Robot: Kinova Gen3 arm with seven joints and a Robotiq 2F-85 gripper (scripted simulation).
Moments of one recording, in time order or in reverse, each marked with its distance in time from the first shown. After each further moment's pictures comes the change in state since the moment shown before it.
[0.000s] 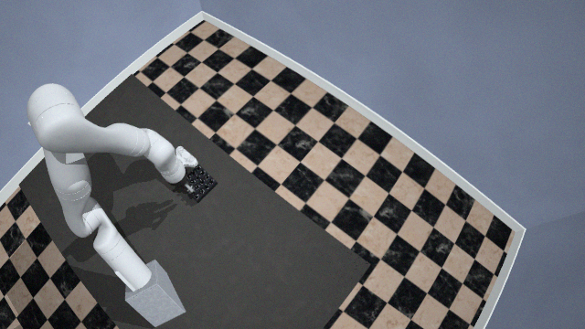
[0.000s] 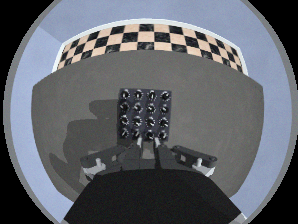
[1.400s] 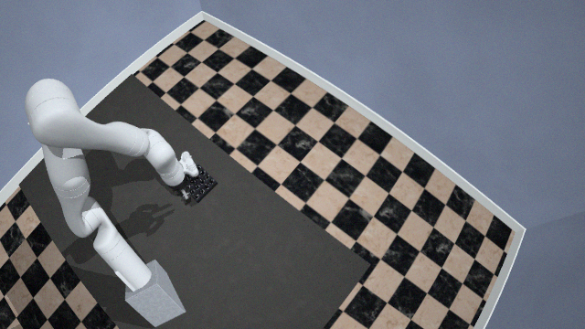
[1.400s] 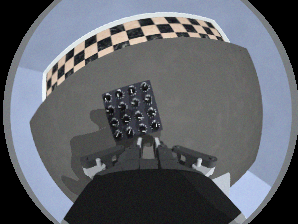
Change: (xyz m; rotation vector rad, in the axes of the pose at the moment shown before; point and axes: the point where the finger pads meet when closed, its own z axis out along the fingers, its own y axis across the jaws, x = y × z) arm -0.013 0.008 -0.002 -0.015 -0.036 0.320
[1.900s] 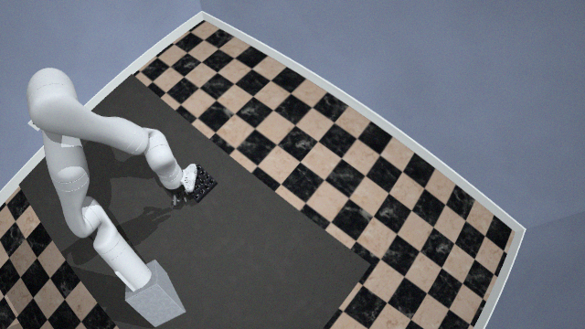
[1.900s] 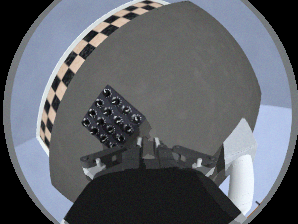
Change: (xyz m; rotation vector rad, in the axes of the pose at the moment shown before) arm -0.016 0.012 0.002 -0.041 -0.048 0.589
